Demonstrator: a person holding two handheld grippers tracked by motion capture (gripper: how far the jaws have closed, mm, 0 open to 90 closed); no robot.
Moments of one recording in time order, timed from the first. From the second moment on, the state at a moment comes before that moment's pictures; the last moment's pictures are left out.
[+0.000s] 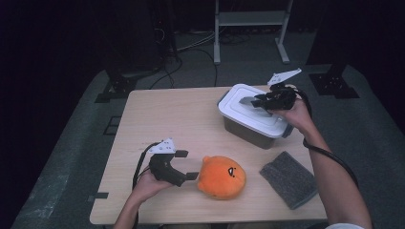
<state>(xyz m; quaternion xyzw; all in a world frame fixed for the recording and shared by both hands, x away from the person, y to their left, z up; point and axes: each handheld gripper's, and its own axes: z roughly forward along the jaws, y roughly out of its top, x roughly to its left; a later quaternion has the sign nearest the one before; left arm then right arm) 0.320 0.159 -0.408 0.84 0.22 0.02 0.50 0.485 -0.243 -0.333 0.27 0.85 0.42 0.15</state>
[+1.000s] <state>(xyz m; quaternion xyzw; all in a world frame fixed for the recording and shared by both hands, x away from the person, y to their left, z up) 0.317 0.167 -0.405 0.83 0.23 0.03 0.51 0.464 -0.186 -0.332 0.17 0.88 0.43 0.09</state>
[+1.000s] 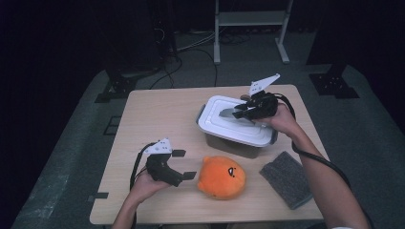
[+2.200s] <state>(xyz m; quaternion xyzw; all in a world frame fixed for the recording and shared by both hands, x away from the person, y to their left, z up) 0.316 0.170 -0.402 0.83 0.23 0.03 0.52 0.464 -0.161 -0.332 0.14 0.89 0.43 0.07</state>
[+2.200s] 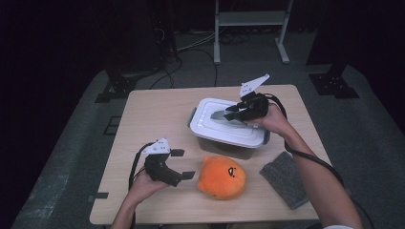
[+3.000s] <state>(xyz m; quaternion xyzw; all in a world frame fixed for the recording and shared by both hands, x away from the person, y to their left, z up) 0.315 0.169 -0.402 0.83 0.22 0.03 0.52 0.457 -0.174 -0.333 0.16 0.88 0.44 0.09</state>
